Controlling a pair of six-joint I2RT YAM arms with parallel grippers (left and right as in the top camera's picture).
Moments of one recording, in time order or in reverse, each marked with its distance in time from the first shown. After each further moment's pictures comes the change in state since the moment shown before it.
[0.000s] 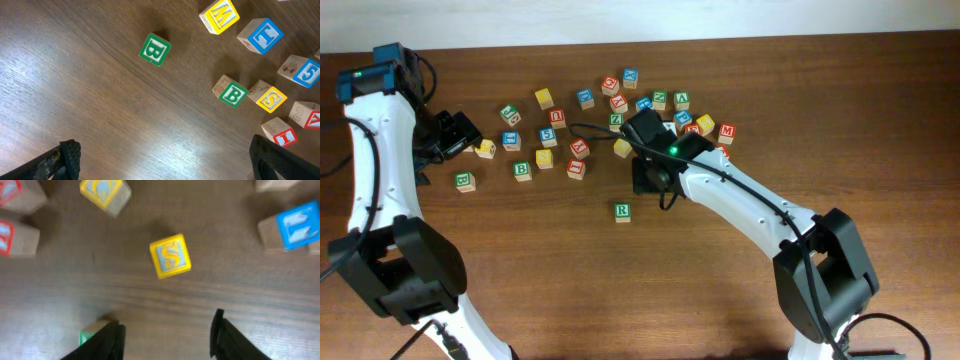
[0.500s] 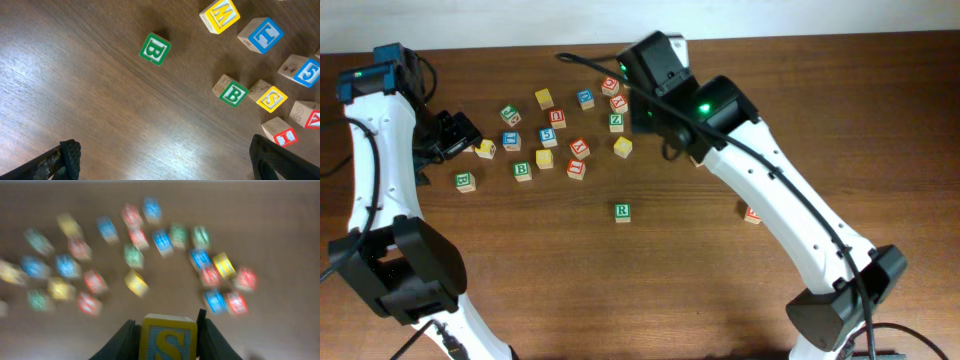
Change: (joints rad) left arm 0.000 0.000 0.000 -0.002 0.000 0.000; right arm 0.003 -0.042 0.561 -0.429 0.153 -0.069
